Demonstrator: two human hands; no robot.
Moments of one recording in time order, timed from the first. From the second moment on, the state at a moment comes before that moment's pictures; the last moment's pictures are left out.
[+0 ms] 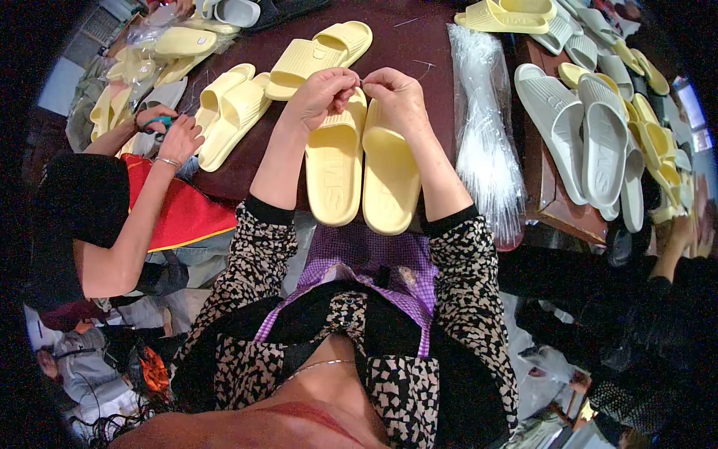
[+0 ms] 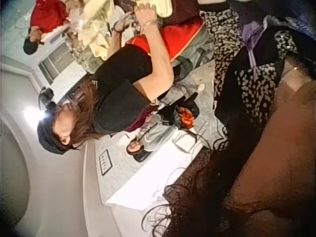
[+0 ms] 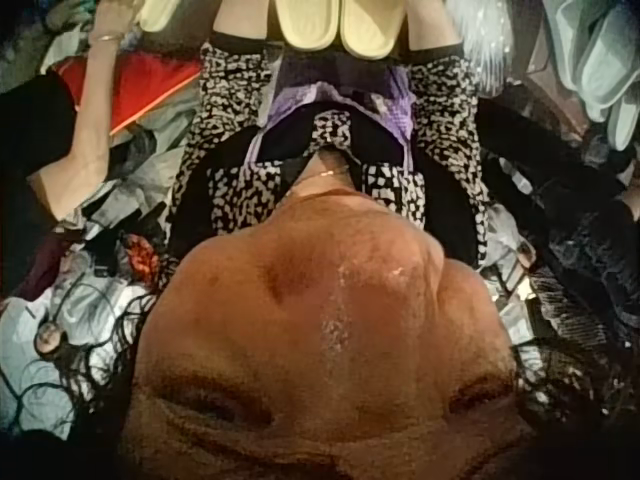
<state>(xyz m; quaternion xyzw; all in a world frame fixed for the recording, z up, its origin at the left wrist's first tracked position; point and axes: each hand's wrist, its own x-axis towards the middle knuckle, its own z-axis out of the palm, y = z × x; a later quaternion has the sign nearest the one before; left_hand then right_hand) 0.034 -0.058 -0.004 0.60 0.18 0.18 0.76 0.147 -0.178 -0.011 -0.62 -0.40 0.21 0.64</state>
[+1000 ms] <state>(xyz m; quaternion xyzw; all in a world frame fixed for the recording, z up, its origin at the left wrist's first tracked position) -0.026 -0.030 -0.072 0.49 0.29 0.58 0.59 0.094 -0.252 -0.001 -0.70 -0.66 0.07 0.28</state>
